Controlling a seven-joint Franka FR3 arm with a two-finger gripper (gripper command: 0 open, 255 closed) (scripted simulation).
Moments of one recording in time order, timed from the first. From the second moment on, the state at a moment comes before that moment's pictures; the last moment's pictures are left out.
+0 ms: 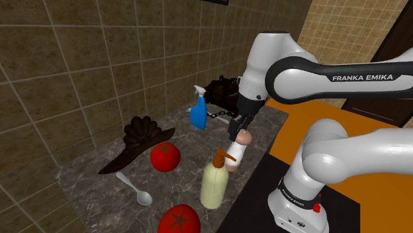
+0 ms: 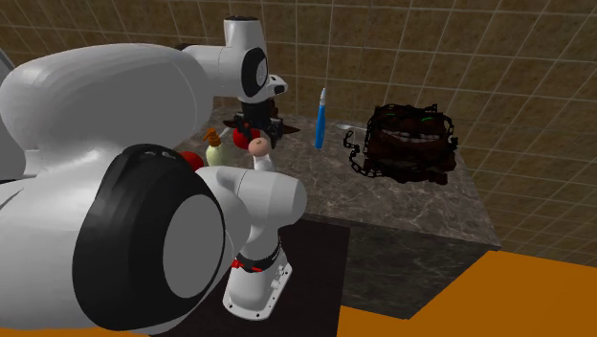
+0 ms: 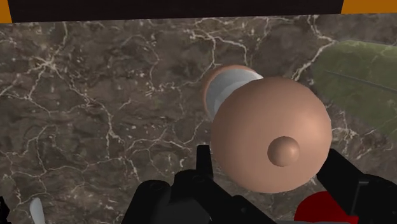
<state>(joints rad) 0.09 -1.08 0.19 -2.91 0.17 1.90 0.13</state>
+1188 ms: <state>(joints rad) 0.06 -1.06 0.15 -2.66 0.13 1.67 0.13</state>
